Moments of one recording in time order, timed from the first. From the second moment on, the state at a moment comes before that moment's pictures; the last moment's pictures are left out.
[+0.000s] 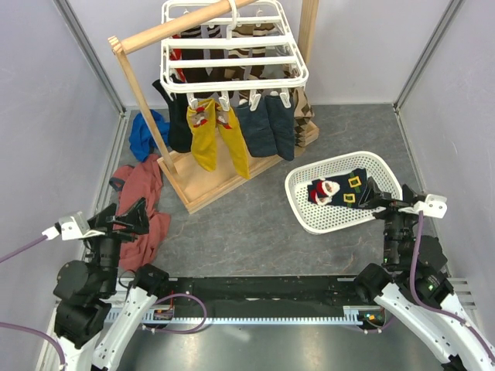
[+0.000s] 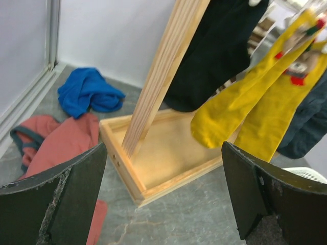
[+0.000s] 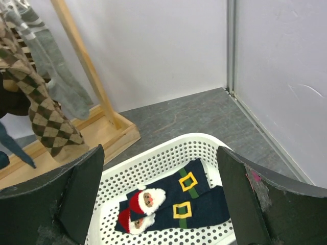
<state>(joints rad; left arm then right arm) -0.43 0.01 0.79 -0.61 -0.46 -0.33 0.70 0.15 0.55 -0.13 0.86 0.00</state>
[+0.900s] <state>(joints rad) -0.43 0.01 0.67 -0.66 -0.41 -0.36 0.70 0.05 0.51 -0.17 0.94 0.02</state>
